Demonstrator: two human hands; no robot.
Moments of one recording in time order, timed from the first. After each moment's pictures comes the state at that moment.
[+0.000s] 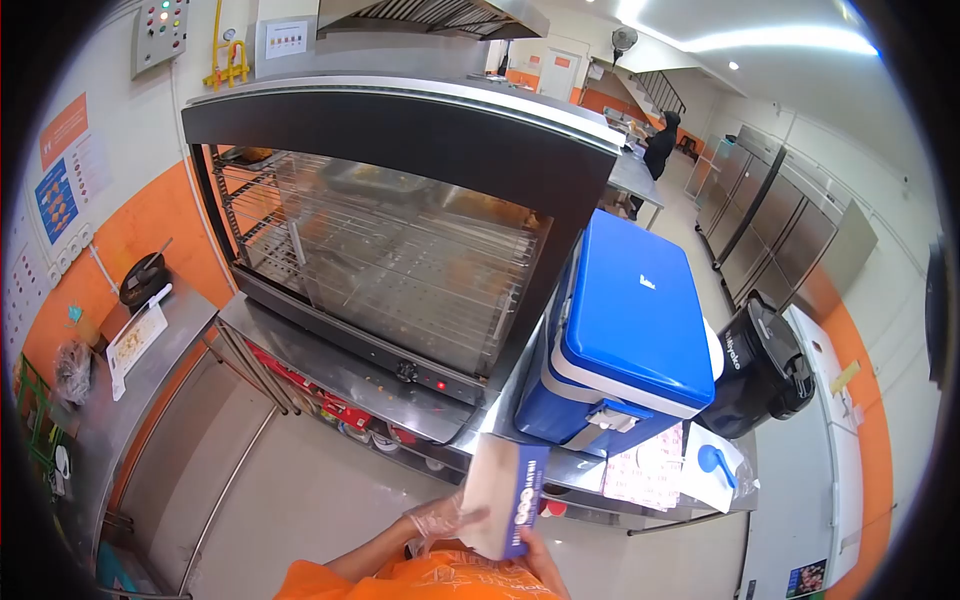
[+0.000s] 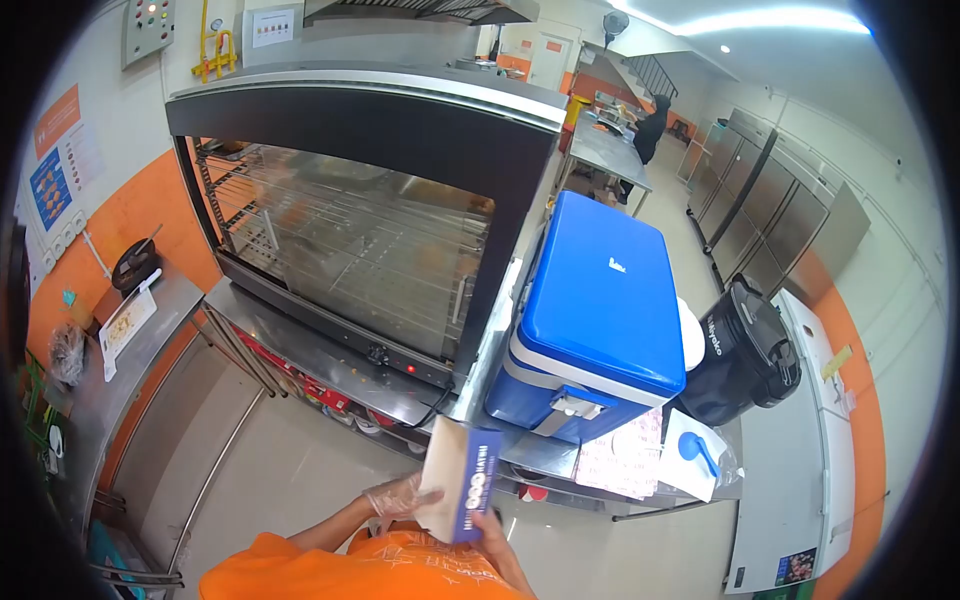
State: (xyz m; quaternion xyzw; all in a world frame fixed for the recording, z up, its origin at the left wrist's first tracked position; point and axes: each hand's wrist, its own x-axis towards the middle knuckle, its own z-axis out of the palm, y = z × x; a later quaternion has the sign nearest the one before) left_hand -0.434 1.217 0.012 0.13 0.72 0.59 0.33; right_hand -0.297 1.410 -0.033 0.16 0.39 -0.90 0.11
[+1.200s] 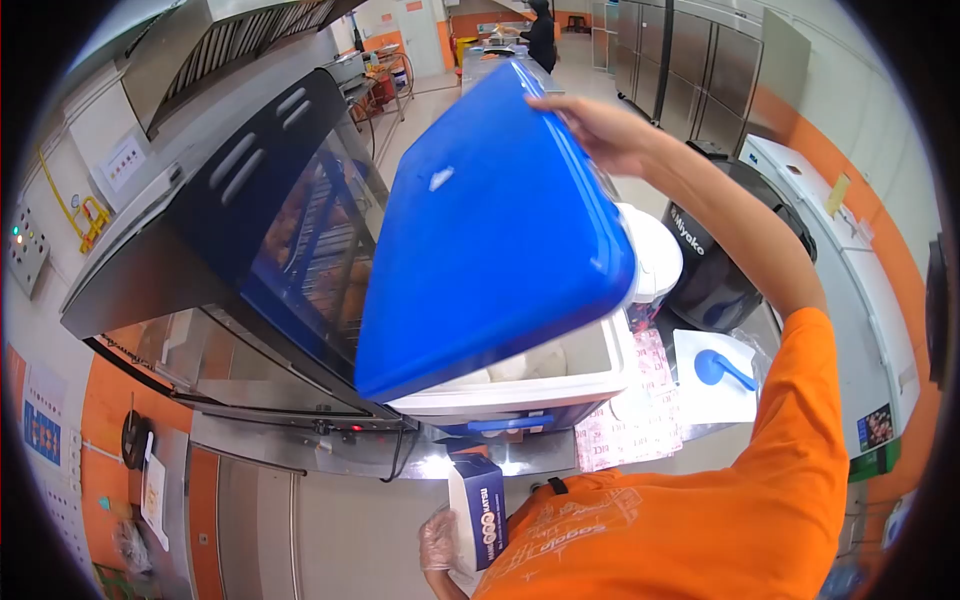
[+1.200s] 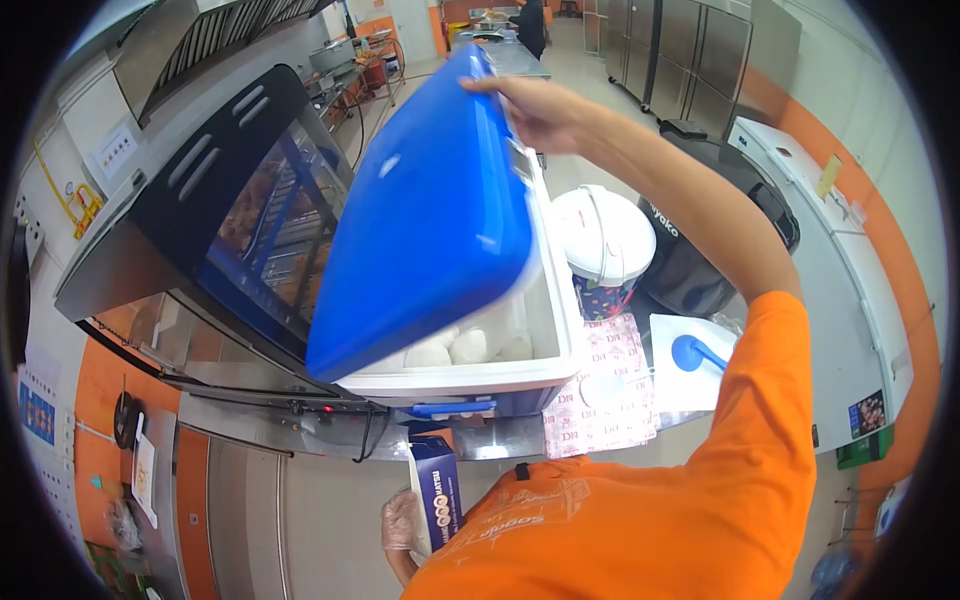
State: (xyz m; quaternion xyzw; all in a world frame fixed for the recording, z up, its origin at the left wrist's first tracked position) left_hand -0.411 1.314 -0.114 -0.04 0.76 0.62 0.15; right_hand -0.589 1.782 0.370 0.04 0.71 -0.70 -0.07
